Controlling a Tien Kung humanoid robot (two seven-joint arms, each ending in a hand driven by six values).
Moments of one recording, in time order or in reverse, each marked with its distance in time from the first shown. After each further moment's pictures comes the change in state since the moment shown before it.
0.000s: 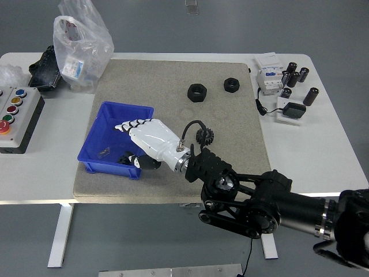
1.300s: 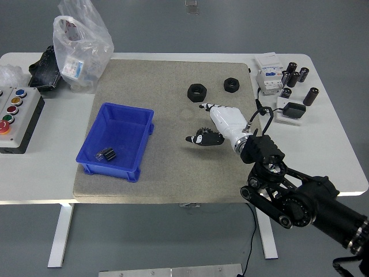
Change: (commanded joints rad) left arm 0.006 -0.008 -0.008 0.000 0.019 -0.003 -0.008; right arm -0.196 -0.136 0.403 -0.050 -0.120 0.188 -0.141
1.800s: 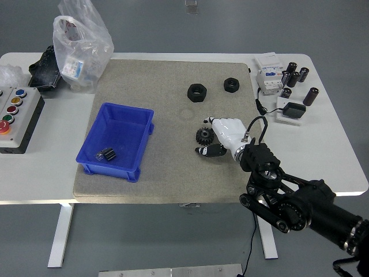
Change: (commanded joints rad) left arm -0.003 -0.001 0.007 0.000 -0.009 0.000 -0.003; right arm 0.002 0.012 -0.071 -0.080 -0.004 -0.014 -0.021
